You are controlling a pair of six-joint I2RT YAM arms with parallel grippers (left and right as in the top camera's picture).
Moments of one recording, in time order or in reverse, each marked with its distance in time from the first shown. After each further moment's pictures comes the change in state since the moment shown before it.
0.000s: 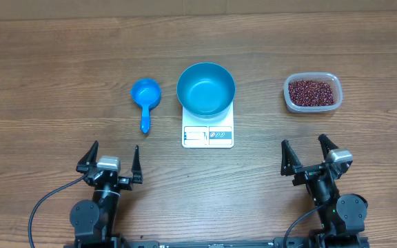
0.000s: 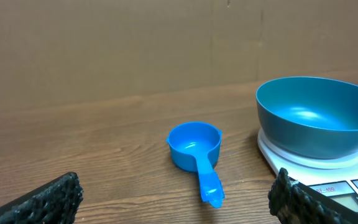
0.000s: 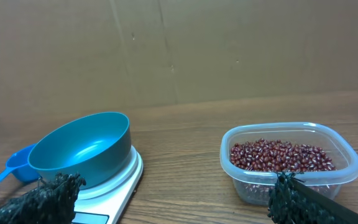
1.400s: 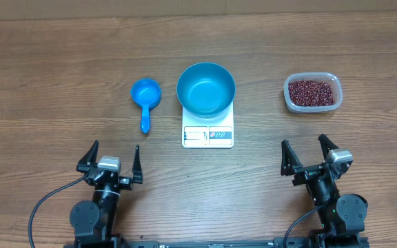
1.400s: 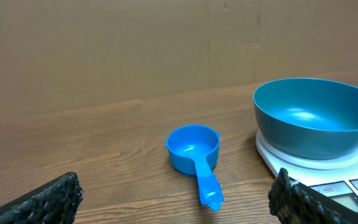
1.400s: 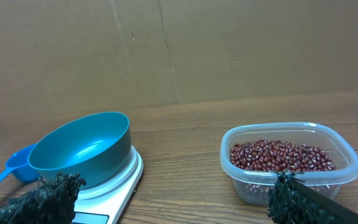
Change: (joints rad) left arm 0.000 0.000 0.000 0.013 0.013 0.016; right arm 0.000 0.000 0.000 0.000 0.000 0.000
